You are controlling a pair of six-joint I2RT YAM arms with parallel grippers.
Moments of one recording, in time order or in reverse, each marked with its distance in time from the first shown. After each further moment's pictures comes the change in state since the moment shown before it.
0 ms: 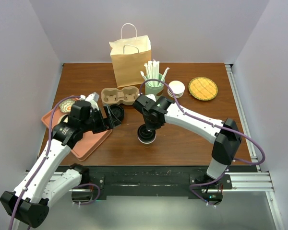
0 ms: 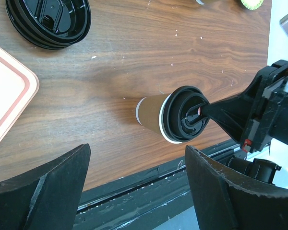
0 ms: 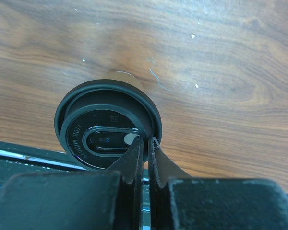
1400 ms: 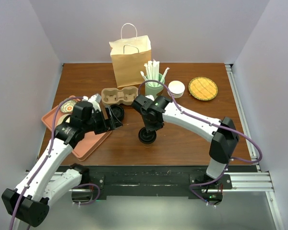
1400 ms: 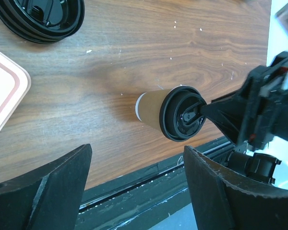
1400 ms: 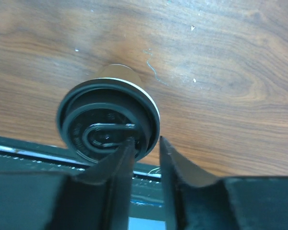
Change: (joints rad) left arm 0.000 0.013 -0.037 0.035 0.040 0.004; right arm 0.000 0.034 0.032 -0.048 -0.017 -0.026
